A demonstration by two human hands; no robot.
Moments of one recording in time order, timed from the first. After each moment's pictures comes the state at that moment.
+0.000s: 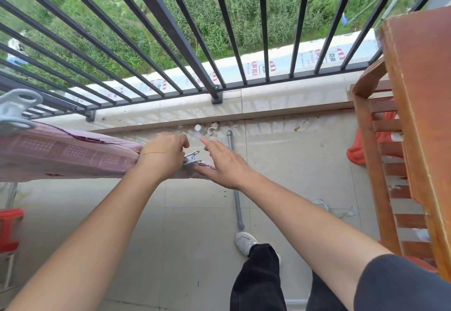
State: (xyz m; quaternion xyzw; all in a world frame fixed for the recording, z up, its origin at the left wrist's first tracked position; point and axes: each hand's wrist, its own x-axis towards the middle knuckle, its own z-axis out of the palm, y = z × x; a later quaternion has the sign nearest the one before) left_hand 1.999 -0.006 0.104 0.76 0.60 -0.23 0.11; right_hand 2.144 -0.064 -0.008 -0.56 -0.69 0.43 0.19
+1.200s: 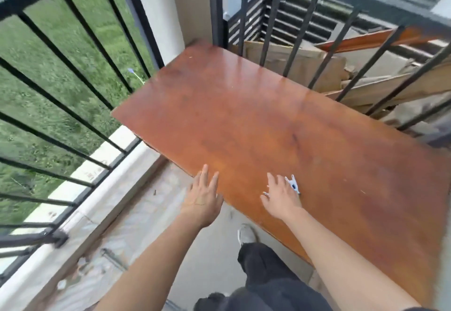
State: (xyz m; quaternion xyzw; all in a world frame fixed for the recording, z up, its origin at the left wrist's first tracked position) left_hand 2.414 -0.255 0.068 0.96 0.14 -0.18 0.15; right_hand 2.512 -0.470 0.053 -0.95 -0.16 0.27 0.03
